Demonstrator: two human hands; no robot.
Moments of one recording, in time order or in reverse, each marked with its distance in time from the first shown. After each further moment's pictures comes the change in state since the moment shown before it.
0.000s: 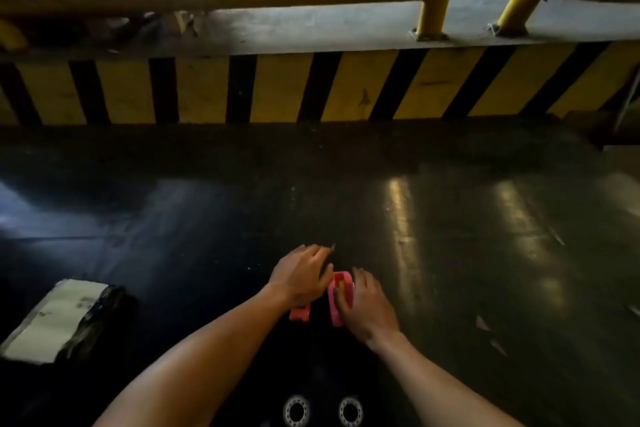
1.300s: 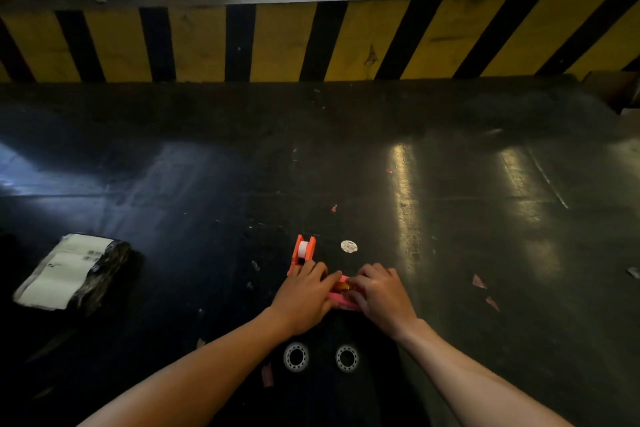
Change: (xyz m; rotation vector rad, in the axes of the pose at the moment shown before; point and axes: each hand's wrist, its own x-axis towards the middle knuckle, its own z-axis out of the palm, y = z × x) left_hand -0.070 0.001 0.084 0.226 -0.143 0.142; right_hand -0.031 0.059 0.010 -0.290 0.029 -0.491
